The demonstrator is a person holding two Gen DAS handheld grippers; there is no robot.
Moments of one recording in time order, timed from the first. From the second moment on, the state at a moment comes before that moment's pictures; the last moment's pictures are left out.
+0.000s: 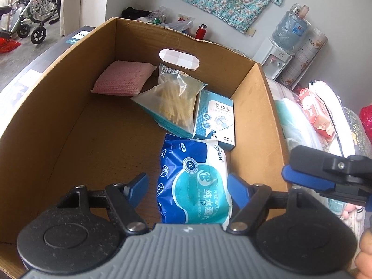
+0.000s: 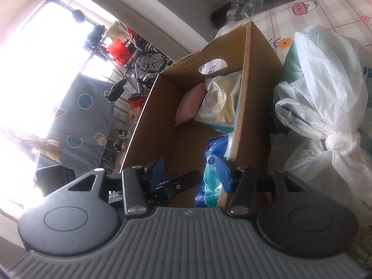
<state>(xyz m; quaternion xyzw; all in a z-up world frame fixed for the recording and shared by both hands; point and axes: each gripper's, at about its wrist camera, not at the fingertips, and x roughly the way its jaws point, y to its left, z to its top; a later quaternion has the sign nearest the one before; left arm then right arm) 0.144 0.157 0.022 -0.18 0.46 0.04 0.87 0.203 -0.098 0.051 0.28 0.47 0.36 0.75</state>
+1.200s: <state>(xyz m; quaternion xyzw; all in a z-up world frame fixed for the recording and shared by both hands) 0.230 0.151 -0.025 -0.22 0.58 0.00 0.79 0.214 -0.150 0.030 0.33 0.48 0.34 0.74</state>
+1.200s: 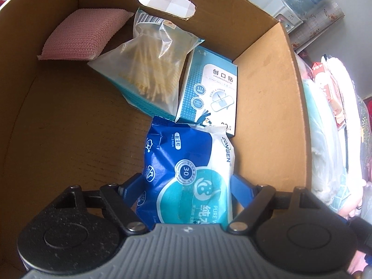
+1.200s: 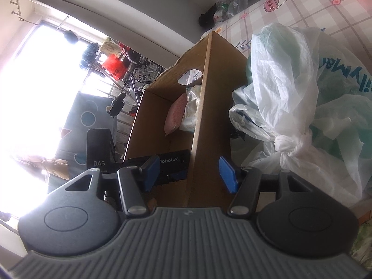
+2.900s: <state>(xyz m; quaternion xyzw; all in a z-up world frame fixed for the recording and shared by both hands) 0.119 -0.073 0.079 -0.07 0.35 -0.15 0.92 0.108 -0.351 0.067 0.37 0.35 0.21 0.84</state>
